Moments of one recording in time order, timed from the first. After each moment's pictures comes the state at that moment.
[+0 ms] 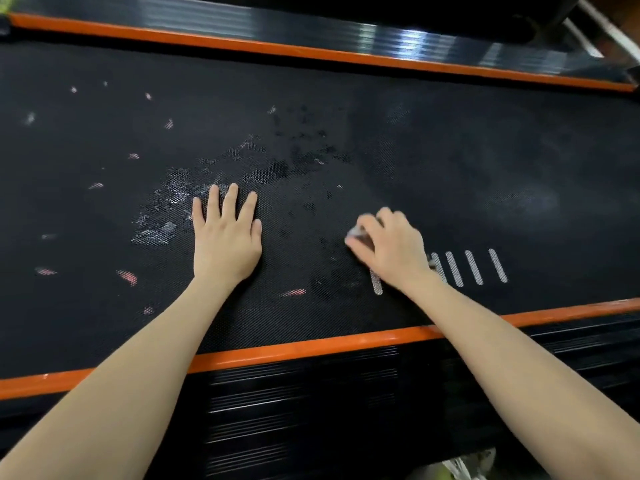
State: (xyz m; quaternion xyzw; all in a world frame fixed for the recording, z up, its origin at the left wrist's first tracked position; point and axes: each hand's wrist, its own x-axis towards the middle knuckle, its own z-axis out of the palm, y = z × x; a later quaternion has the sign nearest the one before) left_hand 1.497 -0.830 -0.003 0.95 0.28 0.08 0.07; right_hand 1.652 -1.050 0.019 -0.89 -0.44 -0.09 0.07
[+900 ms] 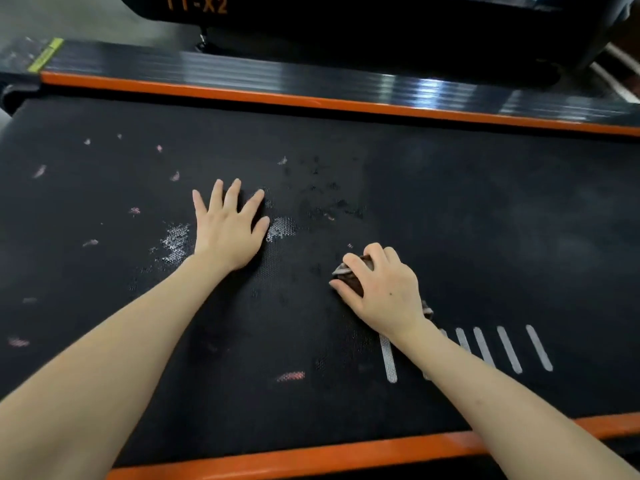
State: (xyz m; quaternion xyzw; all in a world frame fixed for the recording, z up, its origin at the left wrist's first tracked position) left_hand 1.583 -0.760 0.011 0.95 0.30 0.02 0.05; right_hand 1.678 -1.005 0.001 -0.84 -0.49 -0.21 0.11
